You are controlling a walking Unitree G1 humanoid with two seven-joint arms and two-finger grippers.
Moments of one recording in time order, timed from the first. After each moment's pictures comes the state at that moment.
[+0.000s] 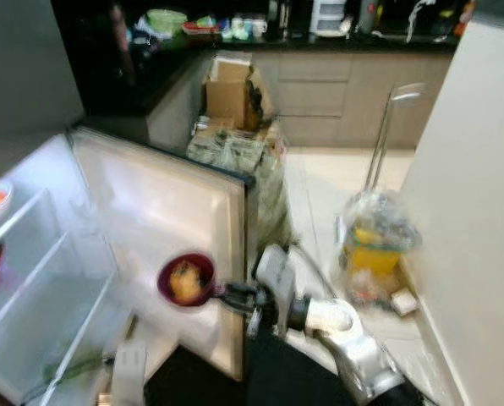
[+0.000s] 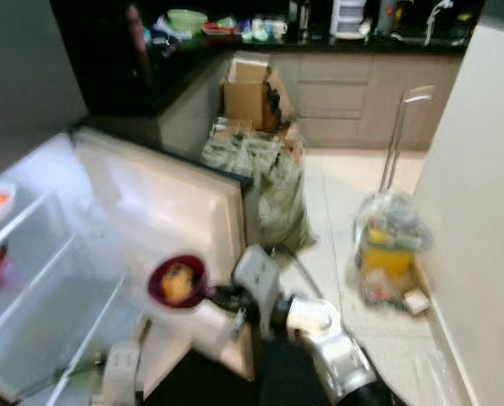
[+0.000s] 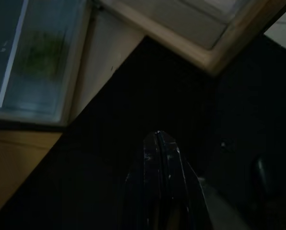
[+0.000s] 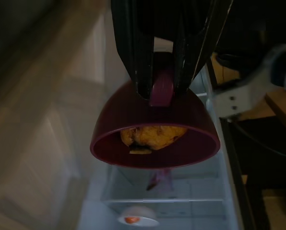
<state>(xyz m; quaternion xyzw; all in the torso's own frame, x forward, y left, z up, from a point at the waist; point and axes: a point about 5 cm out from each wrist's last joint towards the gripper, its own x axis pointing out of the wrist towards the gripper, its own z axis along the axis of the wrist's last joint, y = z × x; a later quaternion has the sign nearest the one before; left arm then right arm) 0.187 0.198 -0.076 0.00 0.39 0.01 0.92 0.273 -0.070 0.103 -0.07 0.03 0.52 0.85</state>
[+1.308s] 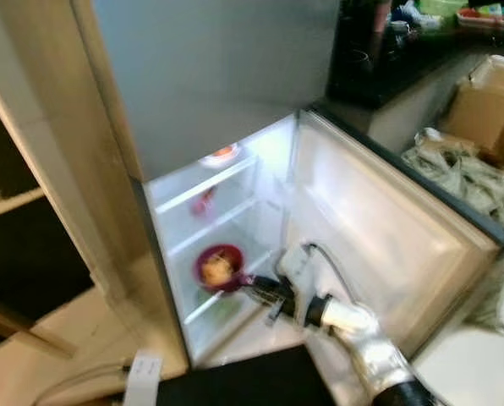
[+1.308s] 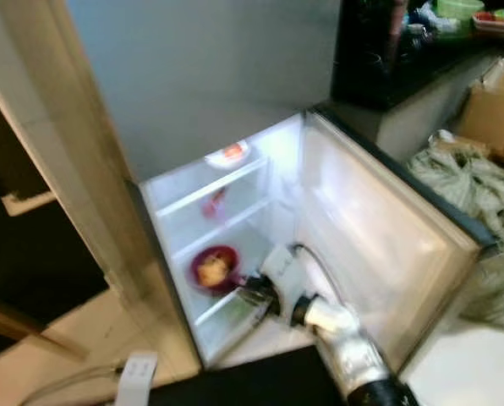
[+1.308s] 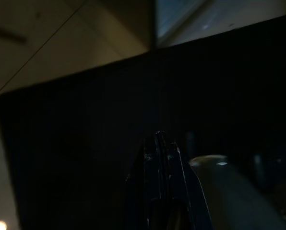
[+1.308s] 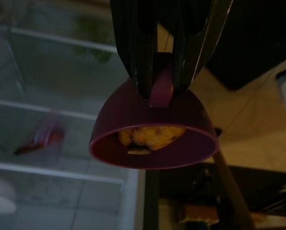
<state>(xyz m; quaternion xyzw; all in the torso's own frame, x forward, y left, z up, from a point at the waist) 0.184 0.184 -0.082 0.02 0.43 -0.02 0.90 0.297 -0.092 0.098 -0.05 0.02 0.43 0.90</state>
